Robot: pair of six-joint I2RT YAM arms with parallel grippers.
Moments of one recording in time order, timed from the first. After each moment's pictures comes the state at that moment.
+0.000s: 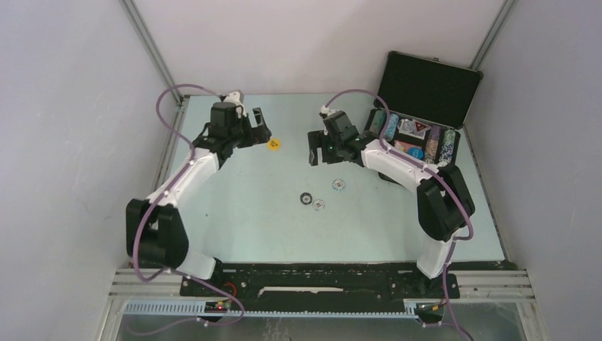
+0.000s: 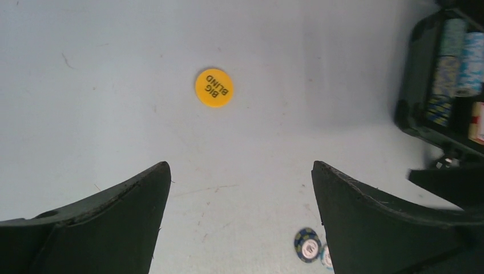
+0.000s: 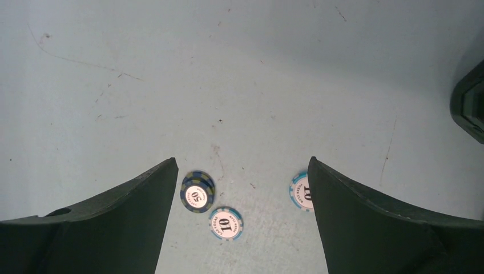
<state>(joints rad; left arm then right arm) -0.22 1.43 1.13 -0.25 0.07 -0.36 0.61 1.82 1.42 -0.41 0.02 0.38</state>
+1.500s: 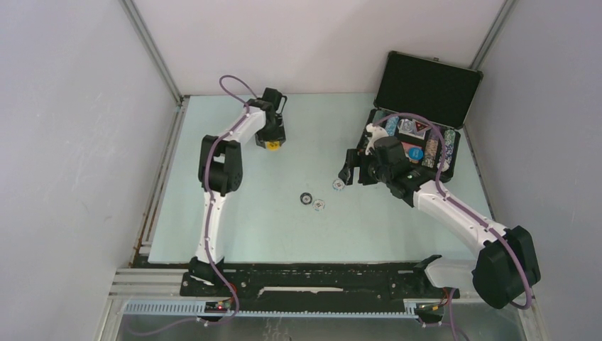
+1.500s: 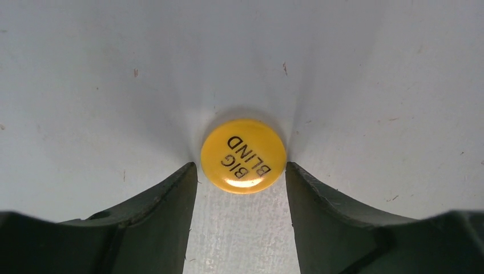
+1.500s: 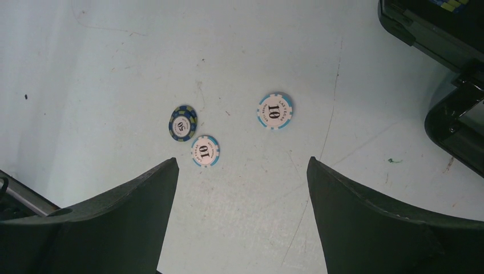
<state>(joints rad) -0.30 2.41 2.07 -0.85 -0.16 -0.44 0.50 1.24 0.88 -0.27 -0.09 0.38</state>
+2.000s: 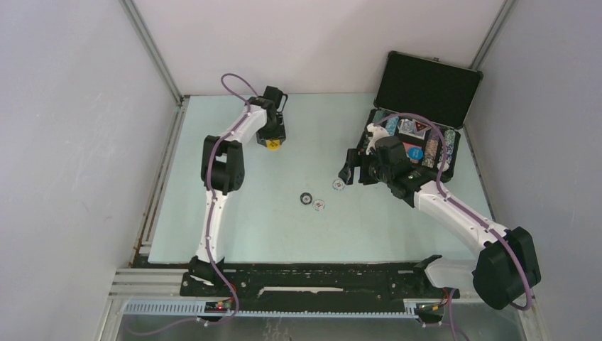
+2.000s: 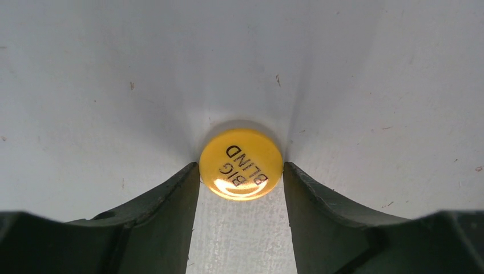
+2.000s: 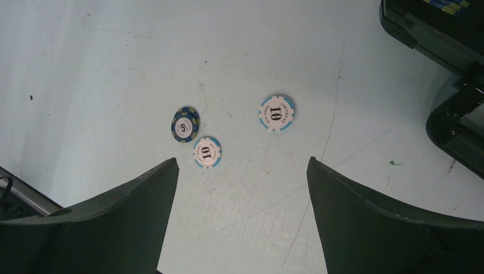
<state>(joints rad) -0.30 2.46 2.17 -0.91 -0.15 -0.43 0.49 1.24 0.87 -0.26 -0.10 0.38</state>
